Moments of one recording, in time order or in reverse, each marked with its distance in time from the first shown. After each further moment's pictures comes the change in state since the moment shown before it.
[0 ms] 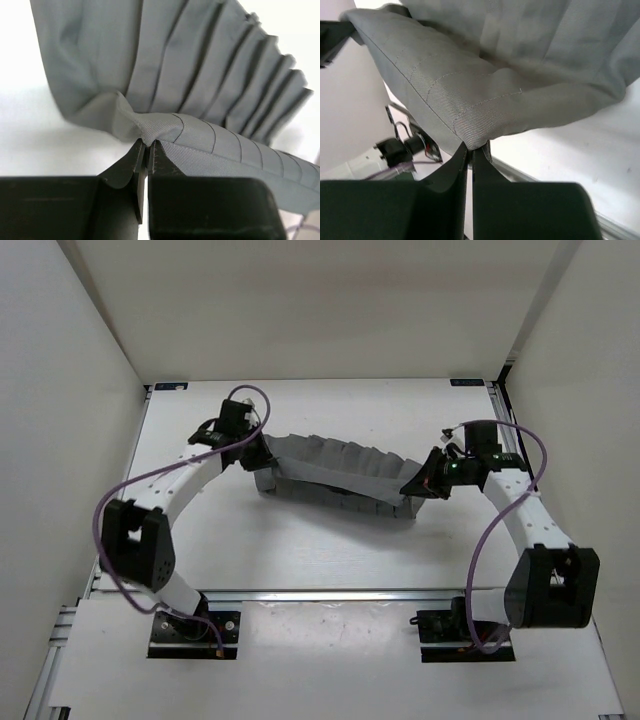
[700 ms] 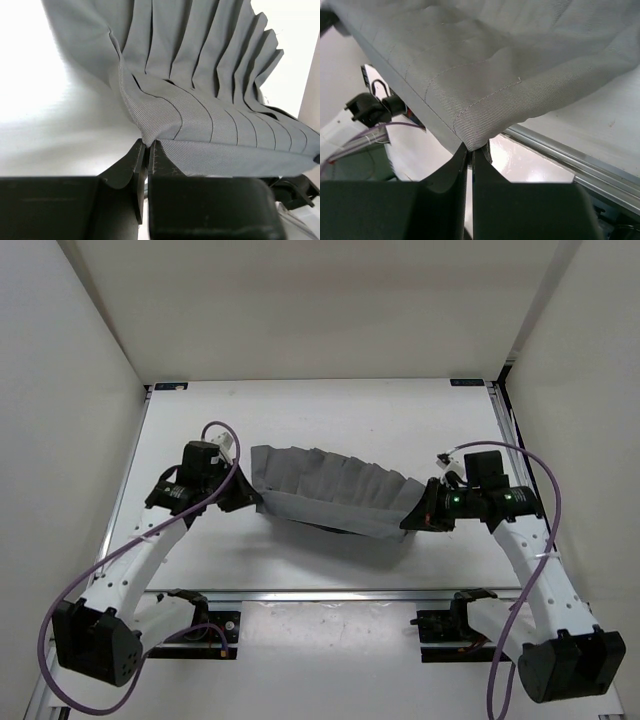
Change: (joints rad) left arm 0.025 -0.481 -0.316 -0.104 0.116 0.036; right arm 0.129 -0.350 -0.096 -0.220 0.053 -0.050
